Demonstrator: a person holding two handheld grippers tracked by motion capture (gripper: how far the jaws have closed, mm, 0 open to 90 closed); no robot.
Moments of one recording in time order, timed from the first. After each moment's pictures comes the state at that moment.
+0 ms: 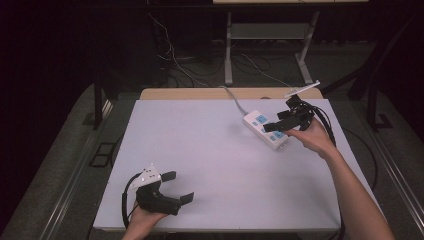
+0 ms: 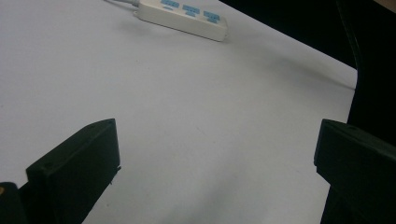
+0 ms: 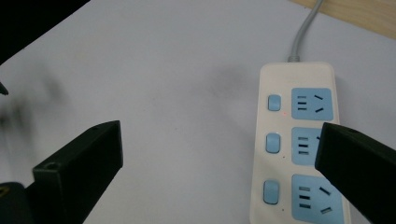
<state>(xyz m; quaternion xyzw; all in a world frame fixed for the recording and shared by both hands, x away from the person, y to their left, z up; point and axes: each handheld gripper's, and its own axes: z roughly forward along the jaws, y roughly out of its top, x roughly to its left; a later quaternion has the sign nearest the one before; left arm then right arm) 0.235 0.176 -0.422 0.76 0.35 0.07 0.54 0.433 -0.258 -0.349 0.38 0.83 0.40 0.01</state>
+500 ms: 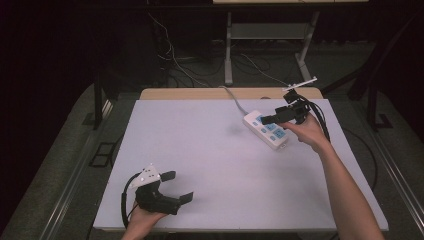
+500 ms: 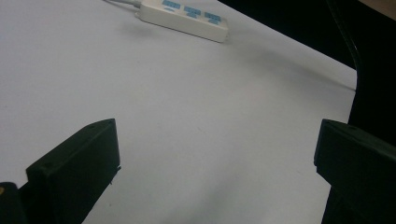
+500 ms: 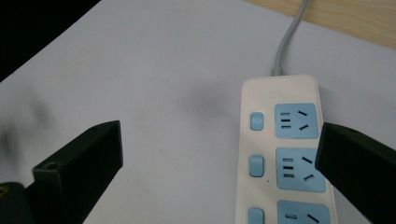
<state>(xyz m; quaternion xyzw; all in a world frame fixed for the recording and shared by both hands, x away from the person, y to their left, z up) 0.236 0.177 -0.422 0.76 0.35 0.07 0.54 0.459 -0.257 -0.357 0.41 0.82 0.41 0.00</state>
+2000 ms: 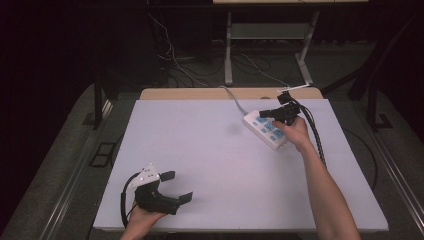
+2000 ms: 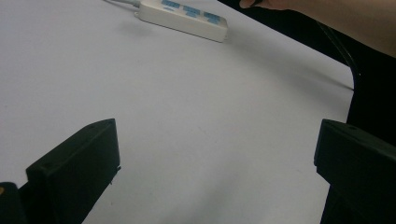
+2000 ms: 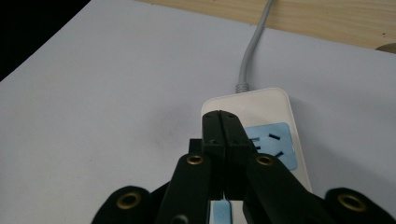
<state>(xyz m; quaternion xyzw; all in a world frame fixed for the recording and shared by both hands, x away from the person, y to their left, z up) 0.236 0.179 -0.422 0.76 0.35 0.07 0.54 0.489 -0.250 -0.399 0.46 0.78 0.43 0.03</state>
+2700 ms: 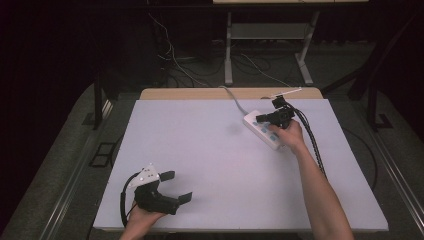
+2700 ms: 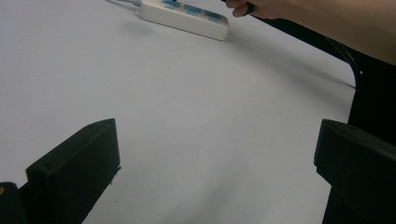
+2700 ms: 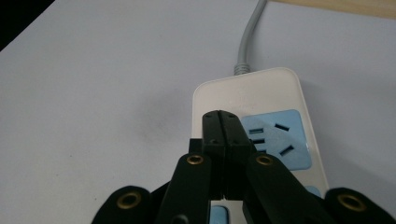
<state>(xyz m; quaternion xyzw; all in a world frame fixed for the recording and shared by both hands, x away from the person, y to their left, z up) 0.237 0.180 -0.422 0.77 0.35 0.07 0.54 0.496 -0.240 -0.423 0.47 0.78 0.41 0.02</state>
